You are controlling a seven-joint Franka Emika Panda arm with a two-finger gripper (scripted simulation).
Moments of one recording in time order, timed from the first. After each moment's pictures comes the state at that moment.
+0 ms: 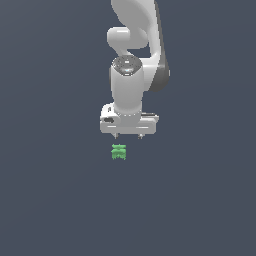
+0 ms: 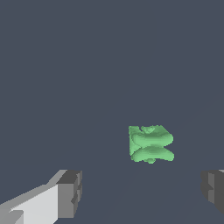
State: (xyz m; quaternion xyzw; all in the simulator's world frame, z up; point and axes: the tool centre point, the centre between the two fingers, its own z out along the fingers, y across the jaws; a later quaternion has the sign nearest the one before) arm 0.005 0.001 0.177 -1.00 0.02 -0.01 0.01
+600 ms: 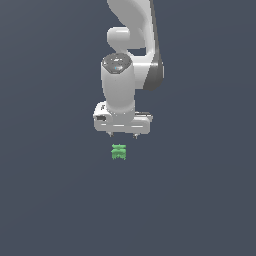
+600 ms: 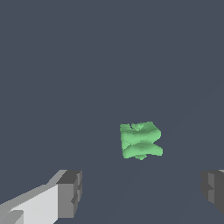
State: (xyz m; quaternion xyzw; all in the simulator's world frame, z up) arm 0.002 -0.018 0.182 -1.00 0.05 -0.01 0.01
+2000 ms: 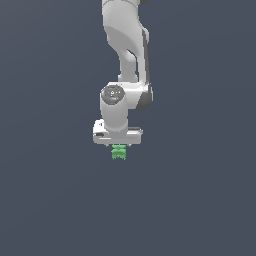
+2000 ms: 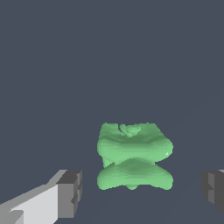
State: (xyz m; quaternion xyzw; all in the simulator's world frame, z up) arm -0.006 -0.044 0.091 -1.00 0.01 0.00 0.00
